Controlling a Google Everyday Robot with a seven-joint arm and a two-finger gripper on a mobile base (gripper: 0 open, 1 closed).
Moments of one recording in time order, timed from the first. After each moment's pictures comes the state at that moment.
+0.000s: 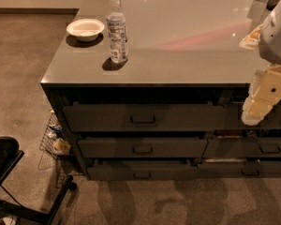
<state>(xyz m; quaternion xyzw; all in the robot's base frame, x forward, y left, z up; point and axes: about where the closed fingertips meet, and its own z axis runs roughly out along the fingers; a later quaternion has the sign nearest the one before) 0.438 -0.217 0.977 -0.60 0.78 -0.03 0.16</state>
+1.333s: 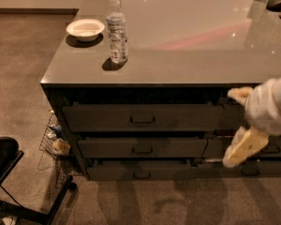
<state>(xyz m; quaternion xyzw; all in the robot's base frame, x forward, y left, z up) 0.437 -0.226 0.851 -0.59 0.78 0.02 0.24</state>
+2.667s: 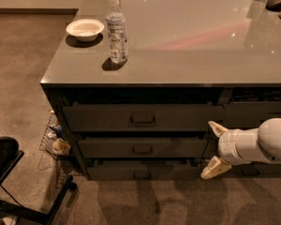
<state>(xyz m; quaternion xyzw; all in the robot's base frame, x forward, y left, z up) 0.496 -0.241 0.647 -0.59 0.74 0.00 0.31</state>
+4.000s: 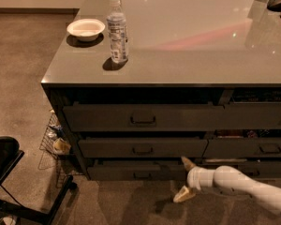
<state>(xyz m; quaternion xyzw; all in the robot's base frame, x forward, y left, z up) 0.519 -0.191 0.386 -0.59 0.73 0.07 0.35</state>
